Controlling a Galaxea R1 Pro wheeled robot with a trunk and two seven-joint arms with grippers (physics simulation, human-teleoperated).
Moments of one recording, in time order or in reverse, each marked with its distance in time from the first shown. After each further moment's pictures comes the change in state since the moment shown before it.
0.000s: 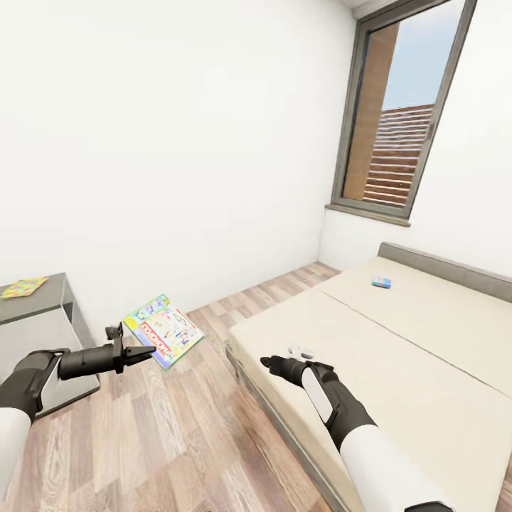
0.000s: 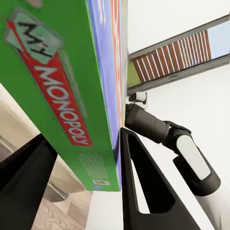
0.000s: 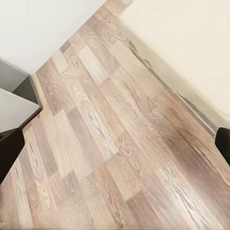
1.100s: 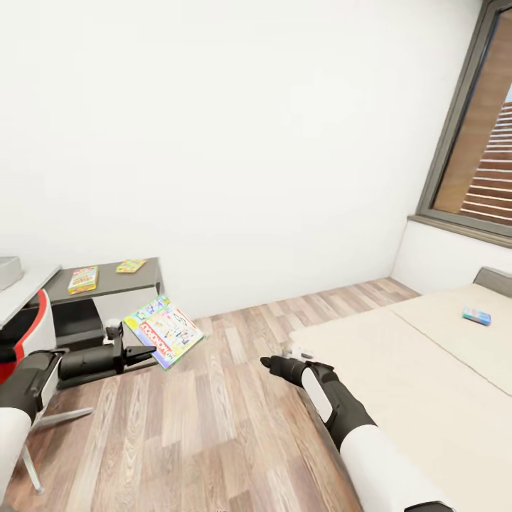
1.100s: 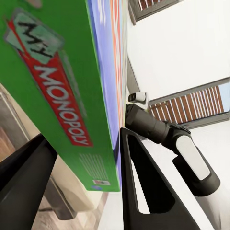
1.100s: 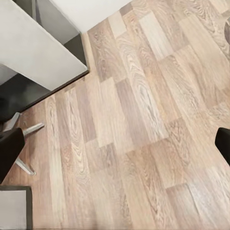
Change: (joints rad) left arm 0.000 -0.002 0.001 0.000 0.001 0.001 0.000; right arm 0.000 0.000 0.001 0.001 0.003 -0.001 0.000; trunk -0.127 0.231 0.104
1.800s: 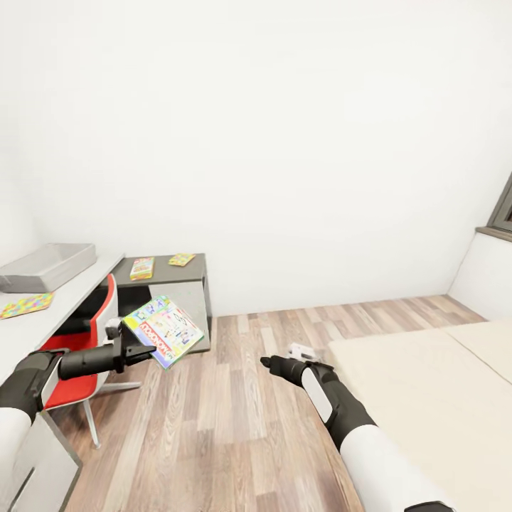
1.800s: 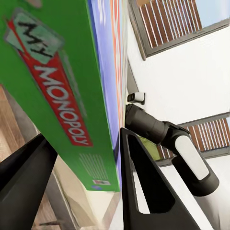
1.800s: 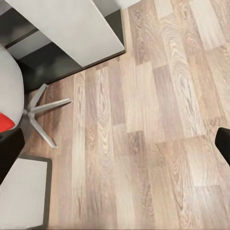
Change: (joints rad) left arm 0.000 0.000 0.000 0.000 0.002 -0.001 -0.003; right arm 0.000 0.000 0.000 0.000 0.000 0.000 0.000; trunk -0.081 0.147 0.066
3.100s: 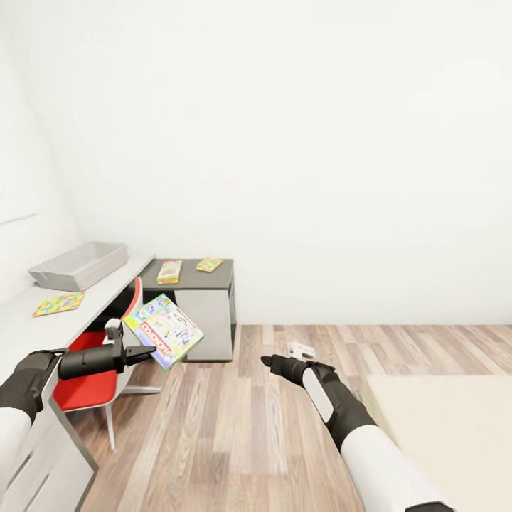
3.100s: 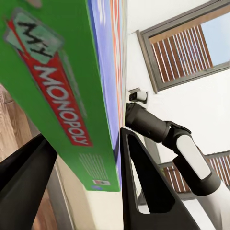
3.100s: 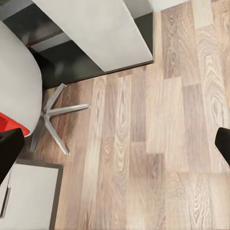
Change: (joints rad) left arm 0.000 0.000 -0.001 0.000 0.000 -0.005 0.004; right arm 0.001 -0.003 -0.004 0.000 -0.004 -0.016 0.006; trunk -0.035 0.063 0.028
